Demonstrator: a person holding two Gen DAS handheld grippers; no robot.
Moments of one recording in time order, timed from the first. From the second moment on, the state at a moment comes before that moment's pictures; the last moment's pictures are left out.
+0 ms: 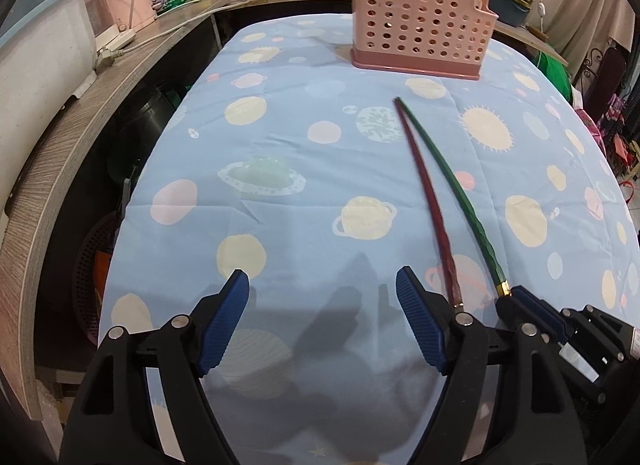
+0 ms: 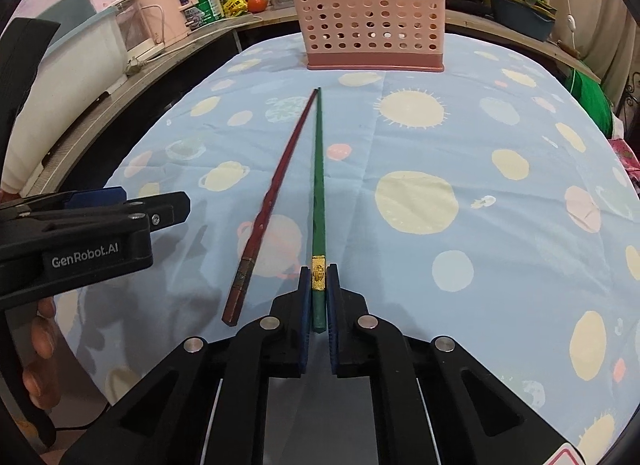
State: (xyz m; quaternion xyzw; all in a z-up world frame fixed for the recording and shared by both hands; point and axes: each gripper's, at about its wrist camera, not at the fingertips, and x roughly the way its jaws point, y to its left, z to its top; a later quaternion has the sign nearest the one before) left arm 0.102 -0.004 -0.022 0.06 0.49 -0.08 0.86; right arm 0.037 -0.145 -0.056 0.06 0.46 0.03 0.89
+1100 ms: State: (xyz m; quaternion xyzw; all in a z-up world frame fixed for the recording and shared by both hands) left arm 0.084 -0.051 -0.040 0.08 0.52 -0.14 0.84; right arm 0.006 -0.193 -0.053 0.12 0.46 -0.01 0.88
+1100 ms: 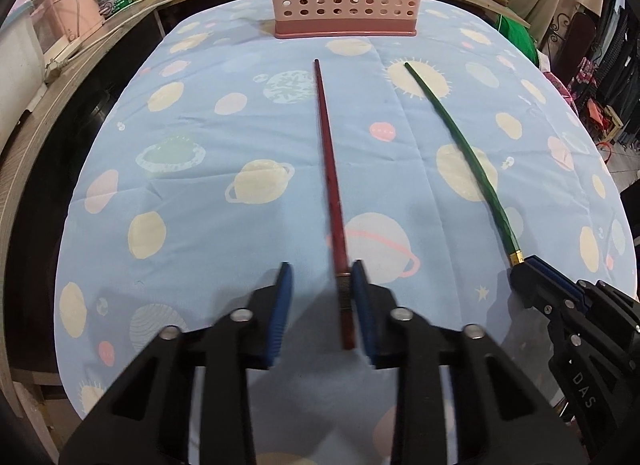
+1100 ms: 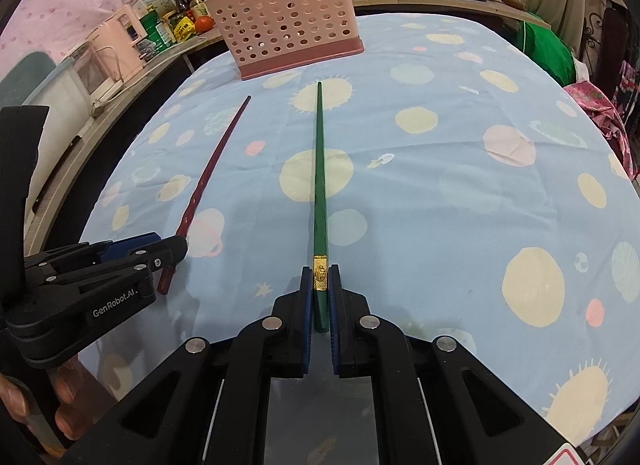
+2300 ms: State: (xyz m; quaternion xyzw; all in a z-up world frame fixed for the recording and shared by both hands) left arm 0.143 -0.018 0.135 -0.04 0.39 -0.16 0.91; right arm 0.054 -0.228 0.133 0.14 0.27 0.03 0.95
